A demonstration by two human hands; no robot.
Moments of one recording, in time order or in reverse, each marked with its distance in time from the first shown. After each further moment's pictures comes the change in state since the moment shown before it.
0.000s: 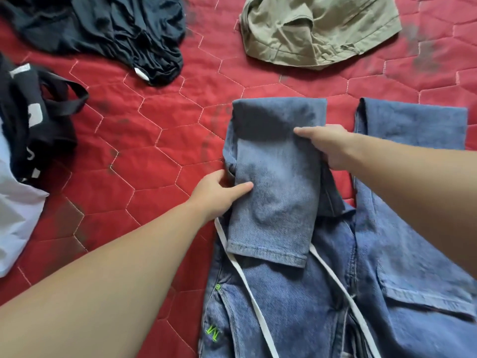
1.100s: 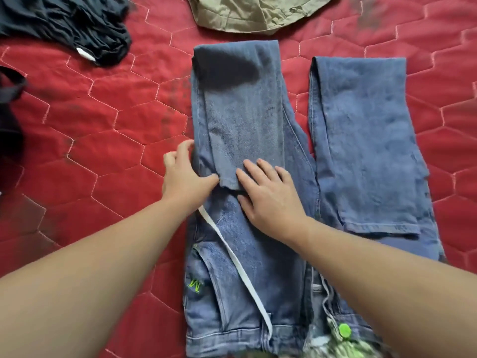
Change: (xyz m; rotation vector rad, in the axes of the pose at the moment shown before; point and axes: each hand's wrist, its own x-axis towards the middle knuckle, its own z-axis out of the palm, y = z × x) left_hand -0.039 -0.008 0.020 0.287 0.243 0.101; right_hand -0.124 0.144 0.019 -1.165 0.021 -0.834
